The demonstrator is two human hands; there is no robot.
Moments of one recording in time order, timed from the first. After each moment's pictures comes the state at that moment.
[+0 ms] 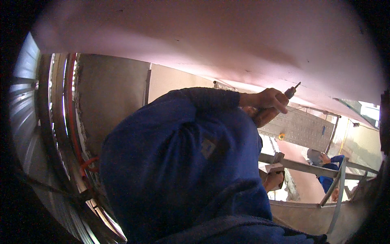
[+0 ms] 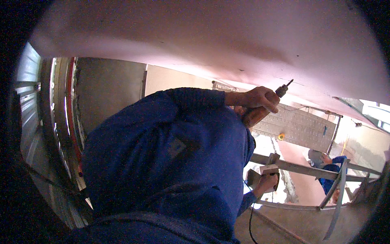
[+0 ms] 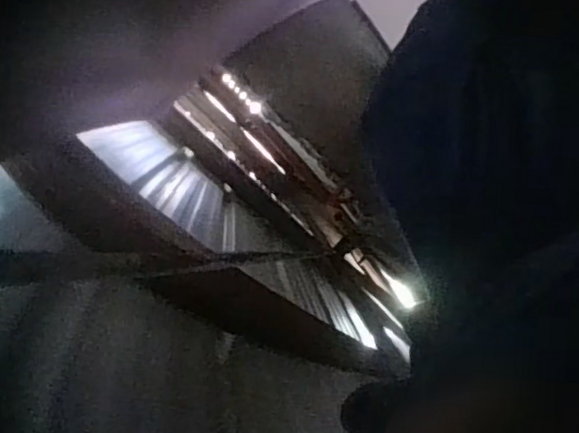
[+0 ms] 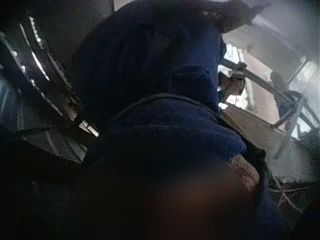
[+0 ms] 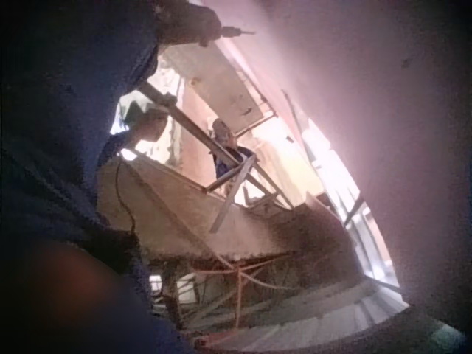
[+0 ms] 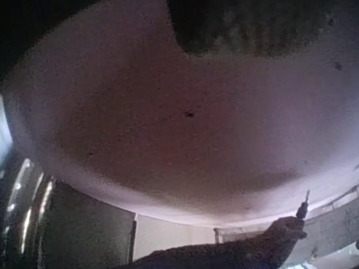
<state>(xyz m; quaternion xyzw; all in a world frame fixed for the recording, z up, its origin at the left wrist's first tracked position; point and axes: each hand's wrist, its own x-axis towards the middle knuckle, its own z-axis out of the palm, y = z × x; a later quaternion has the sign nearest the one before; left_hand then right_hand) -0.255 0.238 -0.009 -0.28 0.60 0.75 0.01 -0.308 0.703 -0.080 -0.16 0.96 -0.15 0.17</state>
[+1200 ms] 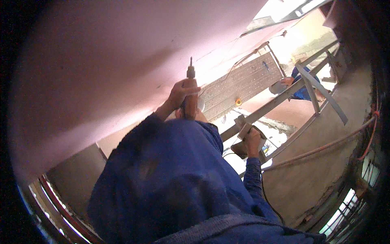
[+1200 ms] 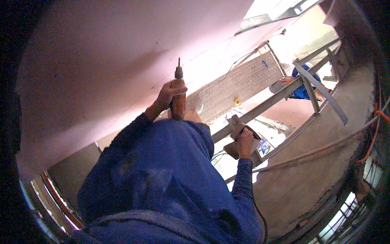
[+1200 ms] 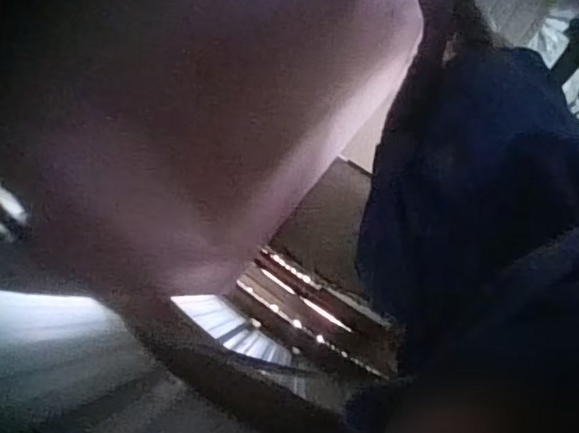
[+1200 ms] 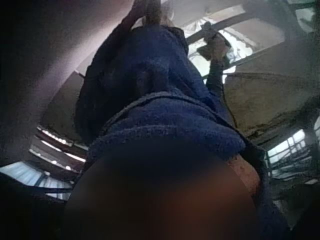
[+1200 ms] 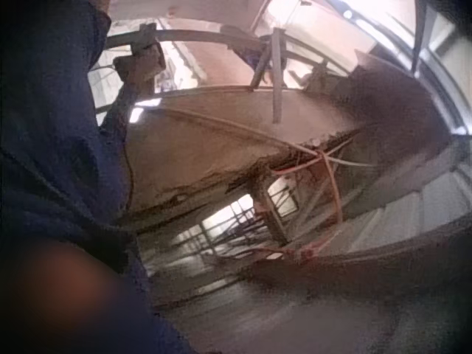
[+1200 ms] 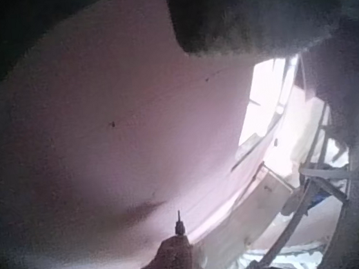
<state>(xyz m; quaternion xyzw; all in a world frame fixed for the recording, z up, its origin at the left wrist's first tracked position) -0.262 0.237 0.001 -0.26 0.57 0.78 0.03 -0.292 0.677 -0.071 -0.10 0.95 -0.23 0.17</state>
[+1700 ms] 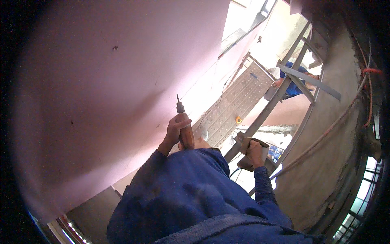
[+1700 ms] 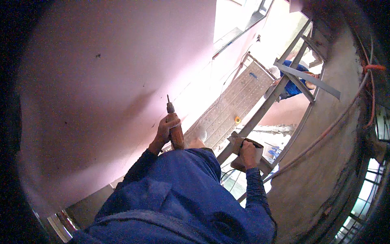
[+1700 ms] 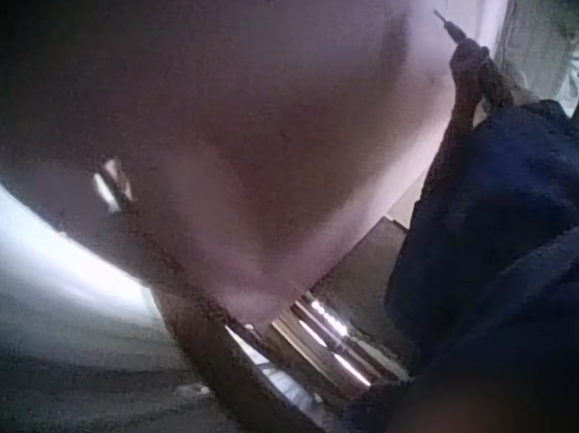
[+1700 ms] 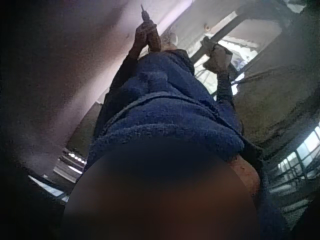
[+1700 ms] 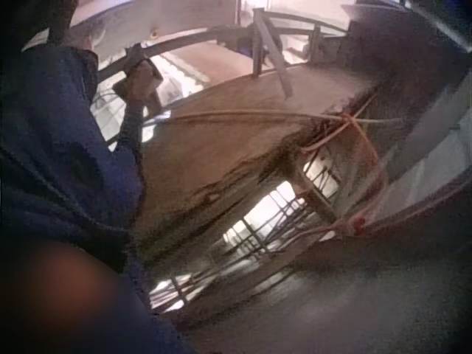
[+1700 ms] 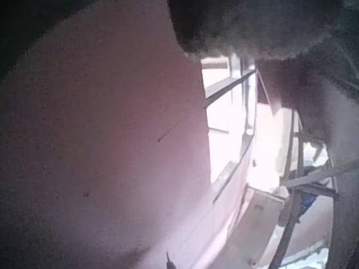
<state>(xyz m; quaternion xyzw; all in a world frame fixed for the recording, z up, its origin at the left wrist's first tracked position) -0.260 0.235 -0.002 -0.27 0.55 0.79 0.04 -0.286 0.682 -0.088 -0.09 0.97 -0.18 0.13</state>
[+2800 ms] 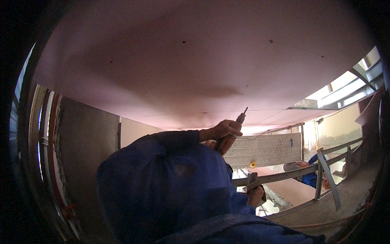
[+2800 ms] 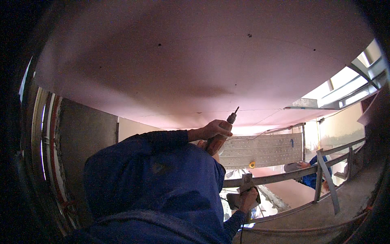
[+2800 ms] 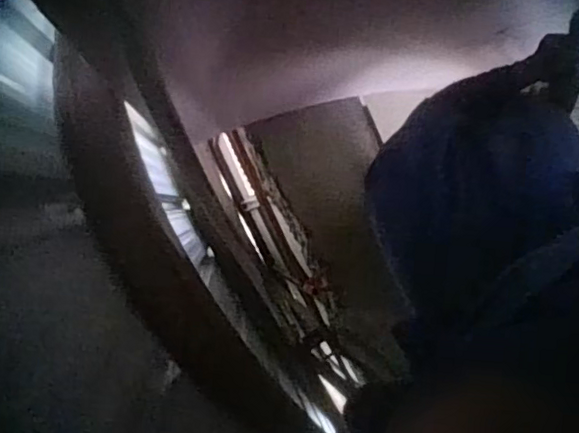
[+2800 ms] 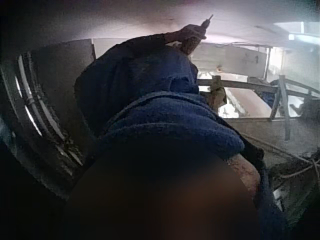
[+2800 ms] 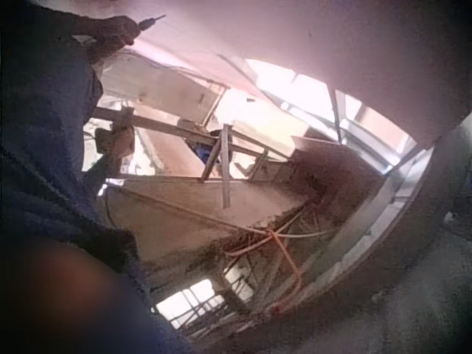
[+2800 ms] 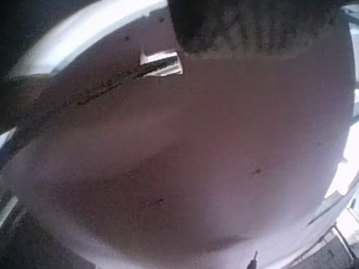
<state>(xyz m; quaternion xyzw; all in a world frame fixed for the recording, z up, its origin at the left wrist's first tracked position) -0.255 0.233 0.002 -0.20 0.61 0.77 0.03 -0.307 0.684 -0.069 -0.18 0.94 -0.21 0.20</state>
